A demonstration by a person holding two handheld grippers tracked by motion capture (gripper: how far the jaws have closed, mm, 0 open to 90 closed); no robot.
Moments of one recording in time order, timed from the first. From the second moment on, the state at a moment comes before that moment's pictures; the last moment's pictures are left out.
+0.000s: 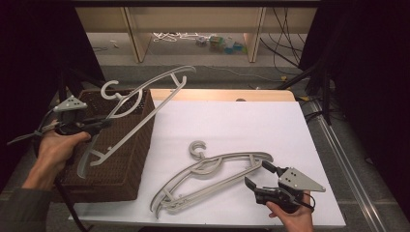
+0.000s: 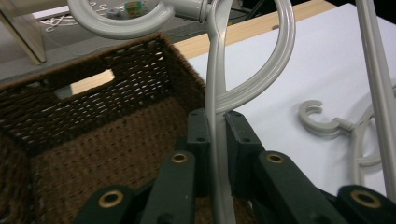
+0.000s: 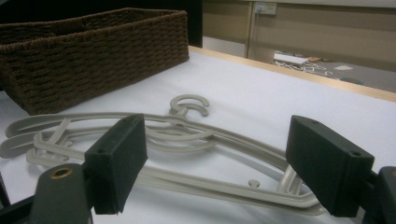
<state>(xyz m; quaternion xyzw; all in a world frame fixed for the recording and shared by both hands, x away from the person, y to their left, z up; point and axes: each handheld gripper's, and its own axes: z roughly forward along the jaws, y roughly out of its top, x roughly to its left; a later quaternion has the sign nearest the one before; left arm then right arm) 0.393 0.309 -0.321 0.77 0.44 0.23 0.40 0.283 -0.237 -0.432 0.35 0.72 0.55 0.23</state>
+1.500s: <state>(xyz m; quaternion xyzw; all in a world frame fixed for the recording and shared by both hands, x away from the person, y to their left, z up) 0.400 0.411 -0.375 0.75 0.51 0.31 0.29 0.283 -0.236 -0.434 0.35 0.73 0.54 0.23</state>
